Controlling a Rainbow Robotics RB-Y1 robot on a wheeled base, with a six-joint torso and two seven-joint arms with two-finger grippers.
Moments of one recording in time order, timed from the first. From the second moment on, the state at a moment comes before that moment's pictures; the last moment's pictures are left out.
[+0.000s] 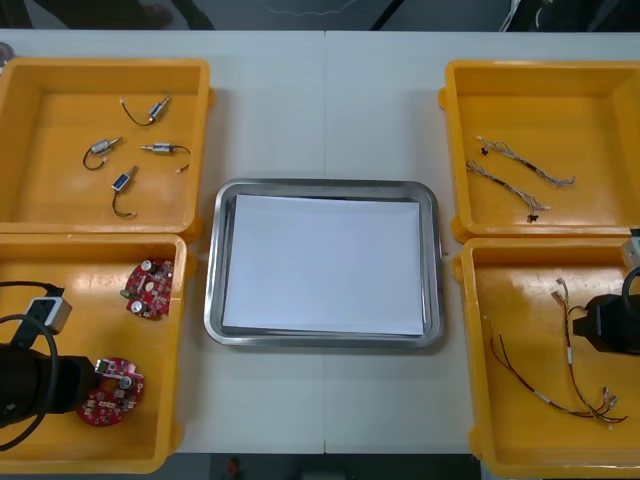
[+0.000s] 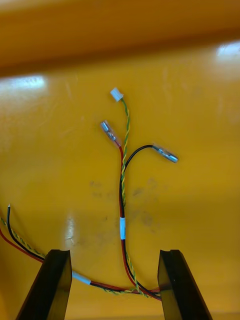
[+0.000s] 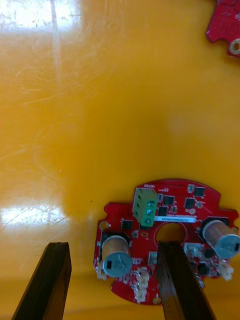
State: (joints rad) right arm 0.09 -0.59 -0.26 -2.19 -0.69 1.68 1.31; left arm 0.36 0.87 -0.01 -2.19 0.72 1.23 -1.20
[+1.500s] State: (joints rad) right arm 0.21 -0.59 -0.11 -2.03 -0.60 1.34 1.37; left arm 0.14 0.87 0.14 -2.23 0.88 1.61 -1.20
